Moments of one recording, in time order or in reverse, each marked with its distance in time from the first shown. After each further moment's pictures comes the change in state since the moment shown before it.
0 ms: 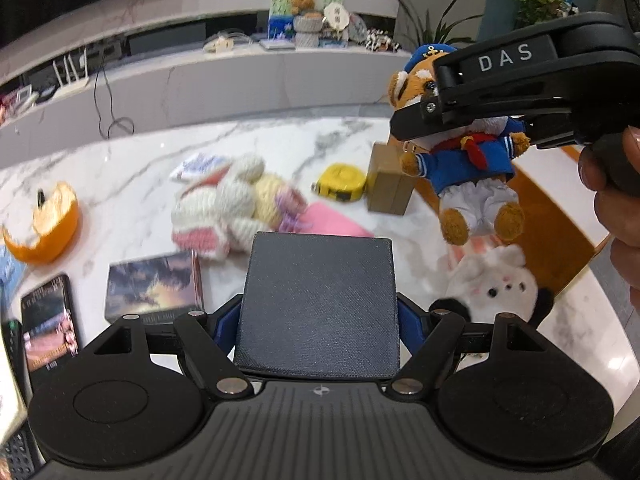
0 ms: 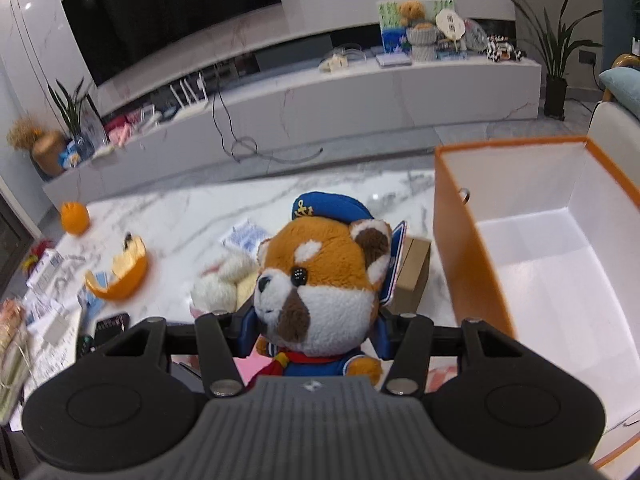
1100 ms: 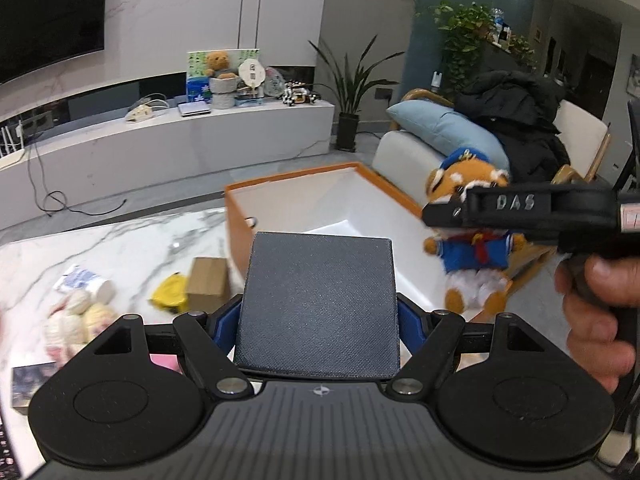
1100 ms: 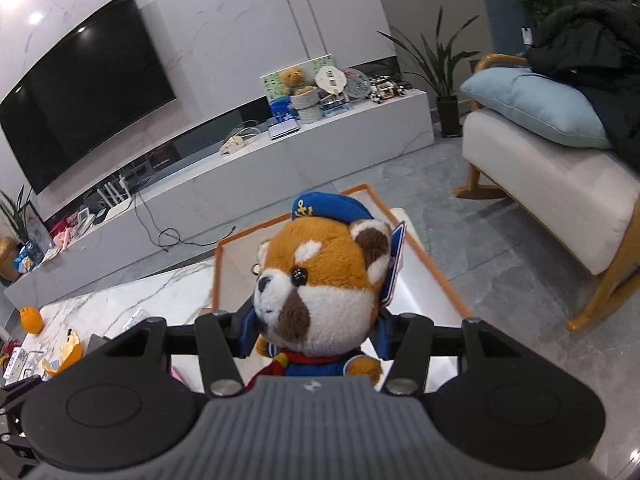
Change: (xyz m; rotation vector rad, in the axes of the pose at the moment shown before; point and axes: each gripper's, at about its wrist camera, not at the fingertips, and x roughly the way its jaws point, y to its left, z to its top) left arm -0.006 -0.149 0.069 0.076 -0.134 -0.152; right arm -0.120 -0.186 -0.006 0.226 -0.182 -0.152
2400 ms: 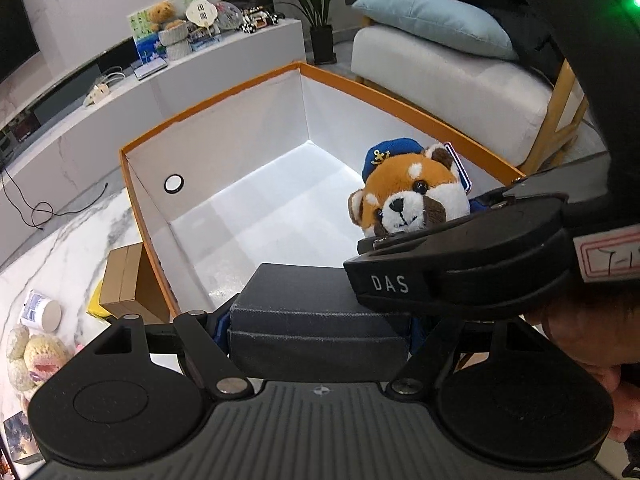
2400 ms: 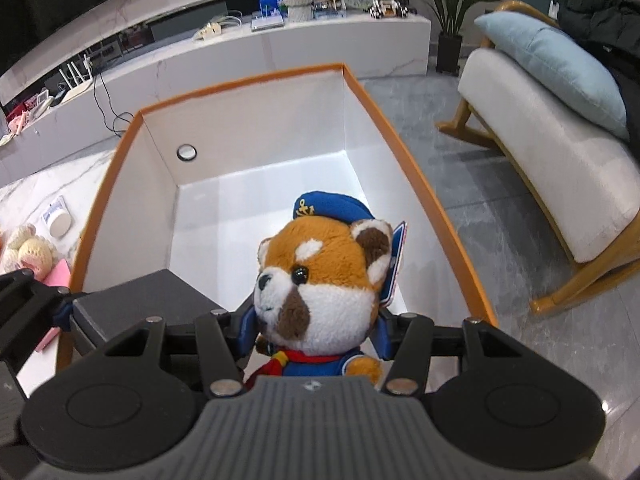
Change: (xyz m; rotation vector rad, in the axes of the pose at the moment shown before) left arm 0.106 -0.069 -0.003 0.227 0.264 0.069; right arm 0.108 -0.022 -0.026 -0.182 0.308 -0.136
